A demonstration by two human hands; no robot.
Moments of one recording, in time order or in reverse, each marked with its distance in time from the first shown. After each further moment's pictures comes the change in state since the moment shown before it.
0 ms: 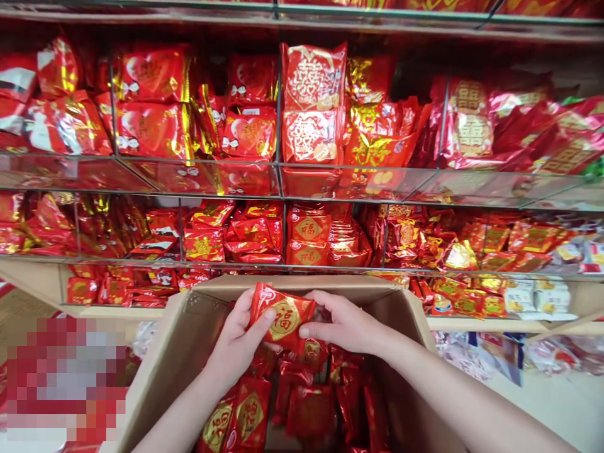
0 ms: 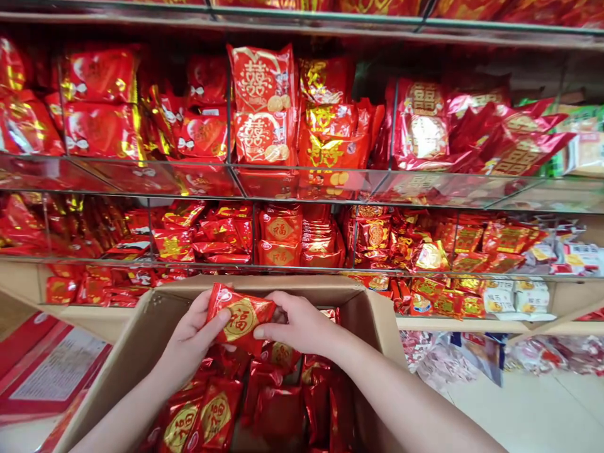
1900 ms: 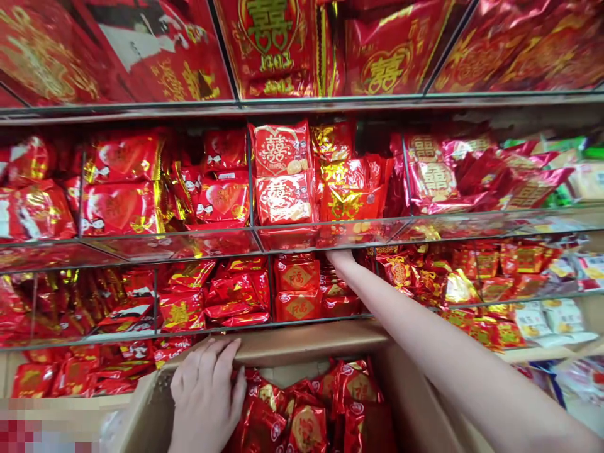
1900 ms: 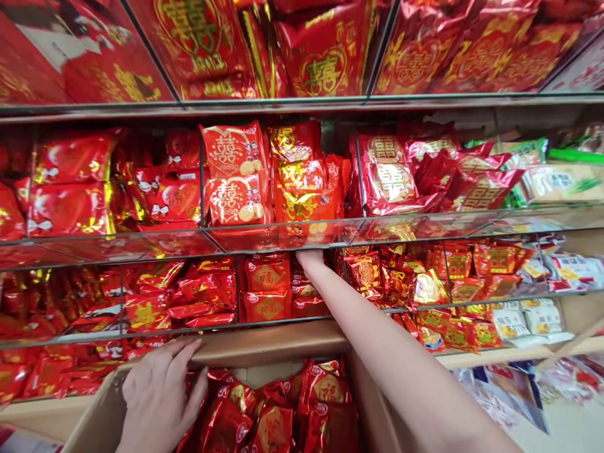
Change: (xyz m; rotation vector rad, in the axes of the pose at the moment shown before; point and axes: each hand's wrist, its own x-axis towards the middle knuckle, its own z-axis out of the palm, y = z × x) left_hand 0.047 -0.014 -0.051 1.687 0.491 0.932; right_hand 0.152 0.005 -0.135 -0.327 1.050 0.043
